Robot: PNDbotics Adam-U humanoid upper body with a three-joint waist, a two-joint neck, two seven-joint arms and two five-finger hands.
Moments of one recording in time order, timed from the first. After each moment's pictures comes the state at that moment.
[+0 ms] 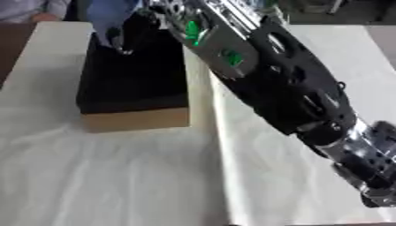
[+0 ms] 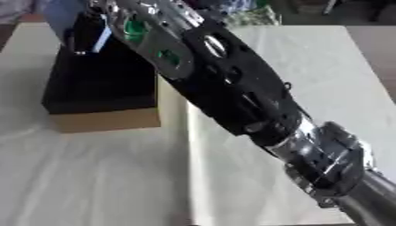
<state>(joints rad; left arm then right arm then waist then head) -0.17 0.18 0.09 -1.98 0.19 -0.16 0.14 -1.28 -0.25 0.52 -1.42 0.74 0.60 0.65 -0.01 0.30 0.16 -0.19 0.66</state>
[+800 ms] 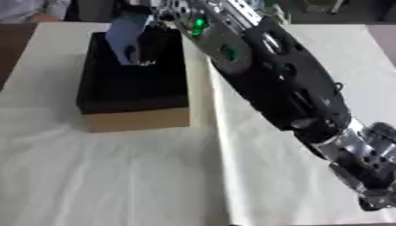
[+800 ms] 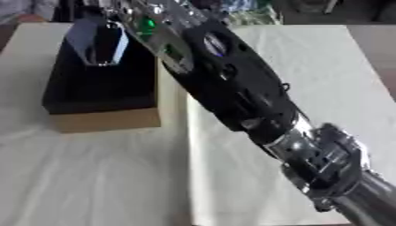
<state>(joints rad) -0.17 0.17 0.09 -1.98 0.19 -0.16 0.14 -1.28 -0.23 0.46 -1.30 0.86 0.39 0.86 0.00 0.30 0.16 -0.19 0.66</state>
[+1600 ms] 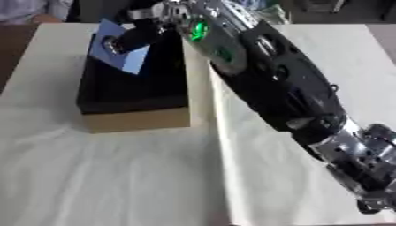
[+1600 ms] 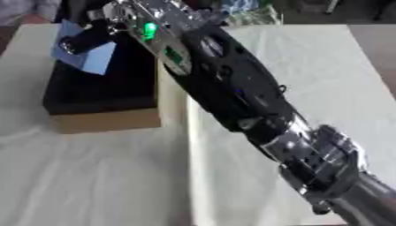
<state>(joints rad) -0.16 0.17 0.09 -1.98 0.19 -0.16 0.13 -1.28 -0.22 0.46 -1.25 0.88 0.29 0.90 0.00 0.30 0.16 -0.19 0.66</state>
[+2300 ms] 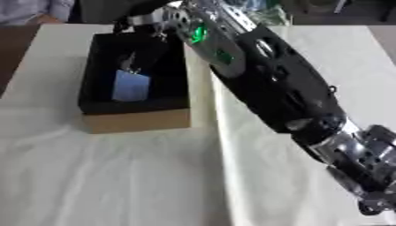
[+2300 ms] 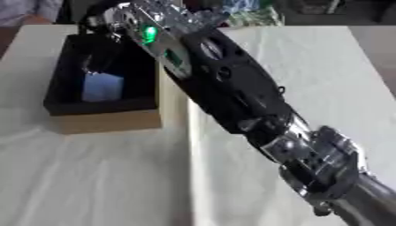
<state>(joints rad) -0.17 0.17 0.09 -1.98 0.18 -0.16 0.13 -1.28 -0.22 0.47 -1.26 0.88 0.29 0.90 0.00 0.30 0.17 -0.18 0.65</state>
